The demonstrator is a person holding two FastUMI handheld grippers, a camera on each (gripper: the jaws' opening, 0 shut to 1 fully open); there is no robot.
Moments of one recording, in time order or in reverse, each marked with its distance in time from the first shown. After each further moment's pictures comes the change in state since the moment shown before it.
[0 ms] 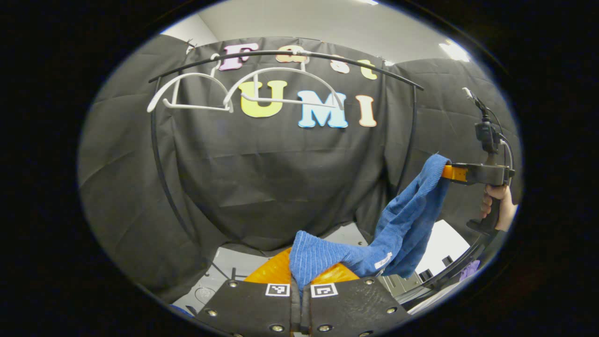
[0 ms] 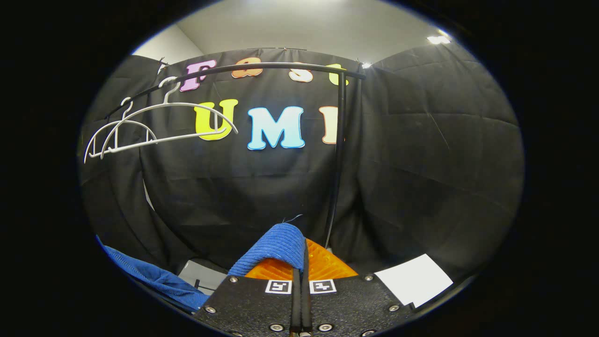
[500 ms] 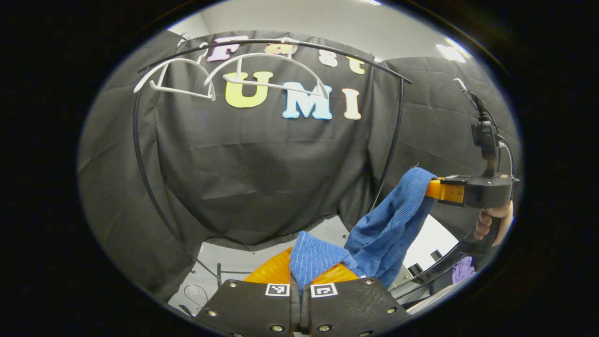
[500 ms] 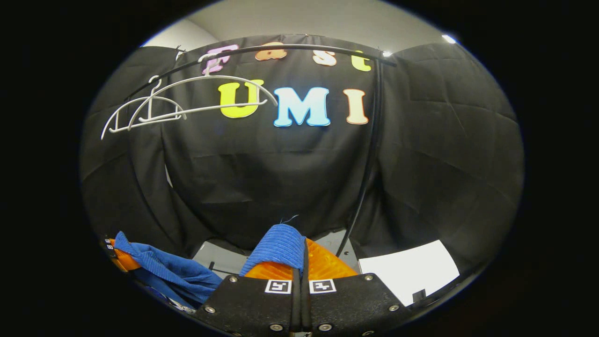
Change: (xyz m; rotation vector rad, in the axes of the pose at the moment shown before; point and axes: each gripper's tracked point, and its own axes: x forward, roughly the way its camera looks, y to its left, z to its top) left arm 0.007 -0.015 -0.020 -0.030 0.057 -0.065; right arm -0.024 0.076 -0.050 -0.034 0.120 0.150
